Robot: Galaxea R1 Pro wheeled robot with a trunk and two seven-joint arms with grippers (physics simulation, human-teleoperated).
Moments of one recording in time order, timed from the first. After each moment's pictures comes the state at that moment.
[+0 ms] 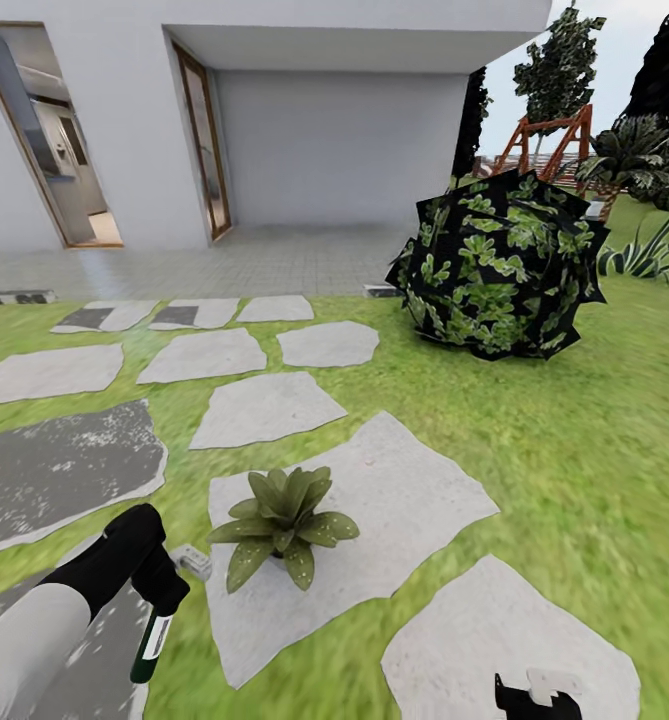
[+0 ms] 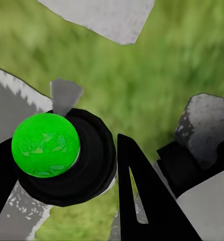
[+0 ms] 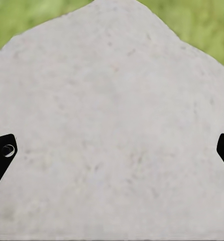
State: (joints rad) left arm -0.75 0.26 -0.31 -0.64 -0.67 0.93 -1.09; right arm -0.44 -0.11 -0.26 -0.03 0.19 -0.44 -0.16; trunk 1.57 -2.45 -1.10
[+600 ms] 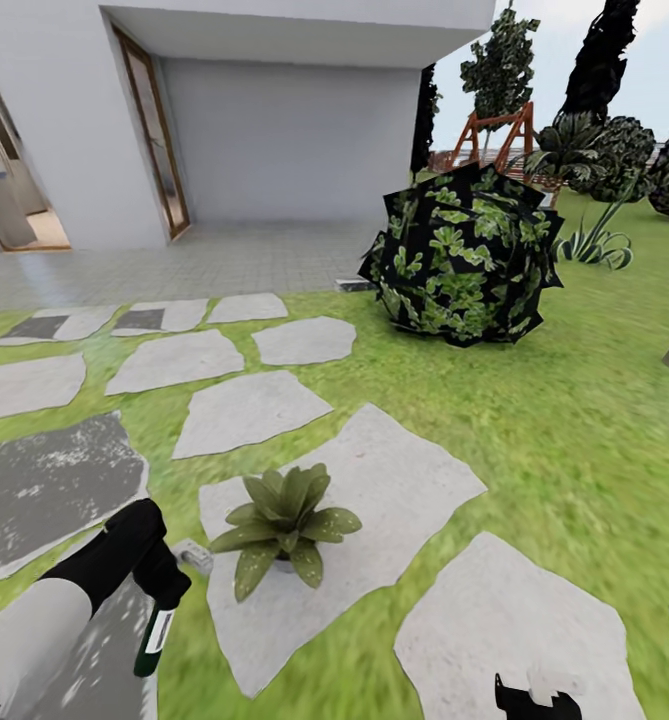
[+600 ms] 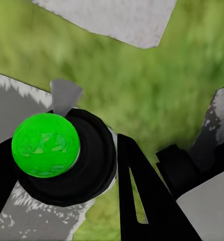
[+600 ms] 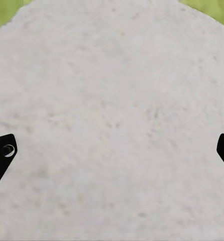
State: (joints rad) left arm -0.77 0.26 -0.32 -0.64 -0.67 0.93 -1.10; right arm -0.44 -0.11 -0.26 -0.03 0.19 -0.44 -0.16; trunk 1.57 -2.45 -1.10
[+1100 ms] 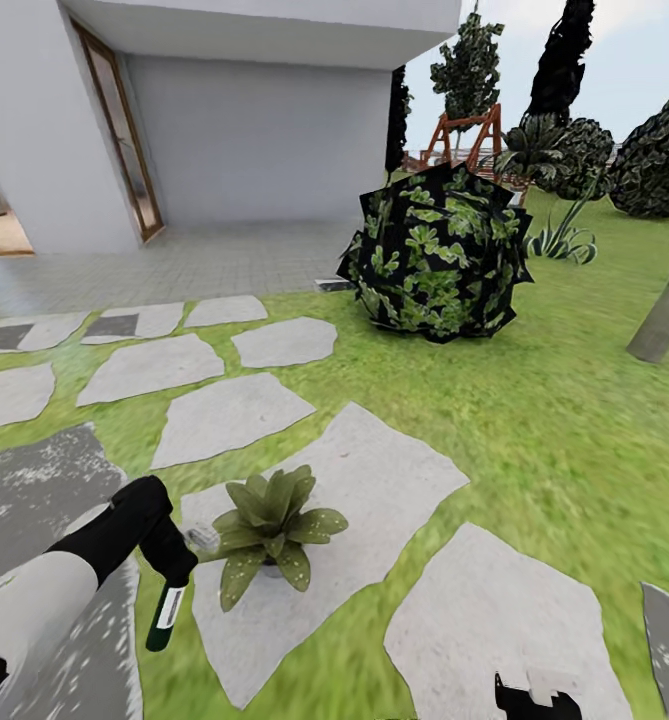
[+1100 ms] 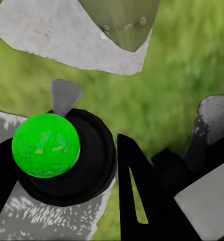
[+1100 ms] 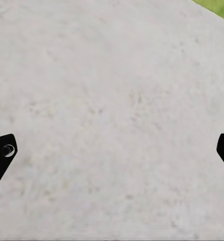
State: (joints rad) left arm -0.85 0.26 -0.37 -0.64 -0.67 0.93 -1.20; right arm -0.44 -0.11 -0.26 -0.03 0.19 -0.44 -0.16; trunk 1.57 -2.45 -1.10
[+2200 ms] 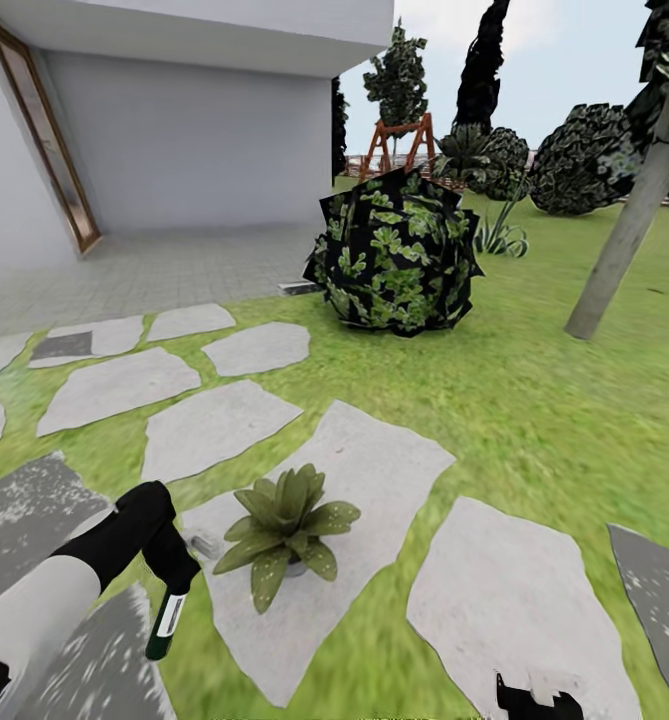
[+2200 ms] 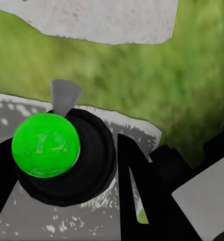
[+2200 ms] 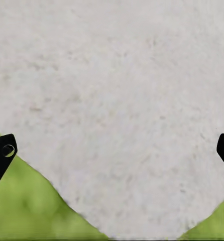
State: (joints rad) left arm -0.84 0.26 -0.39 -0.63 -0.67 0.93 -1.20; right arm -0.44 -0.11 -0.27 -0.03 0.19 -0.44 -0.16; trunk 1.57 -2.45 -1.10
